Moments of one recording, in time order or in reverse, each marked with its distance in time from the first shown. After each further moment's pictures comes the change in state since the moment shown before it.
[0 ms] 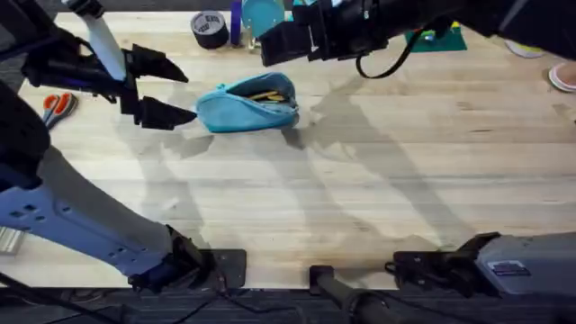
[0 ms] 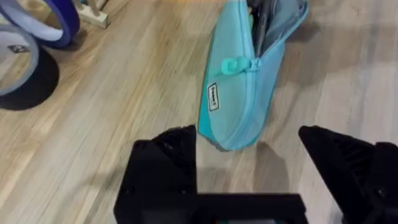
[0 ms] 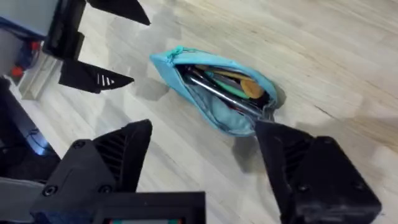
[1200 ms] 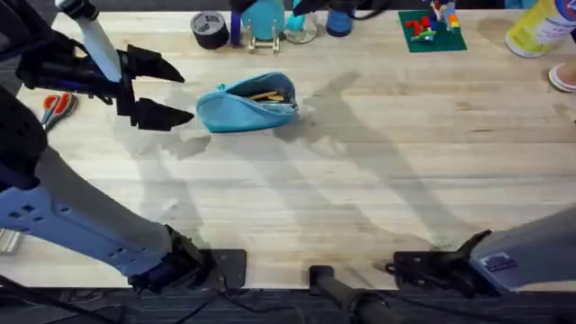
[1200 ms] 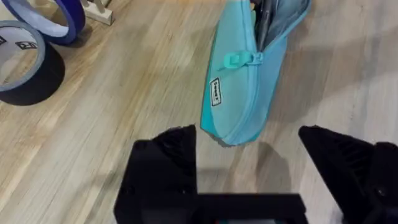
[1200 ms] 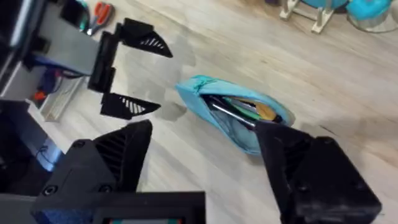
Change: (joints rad) left arm 0.022 0.000 0.000 -0.002 0.000 0.023; right arm 0.071 0.151 0.464 -0.275 0.097 0.066
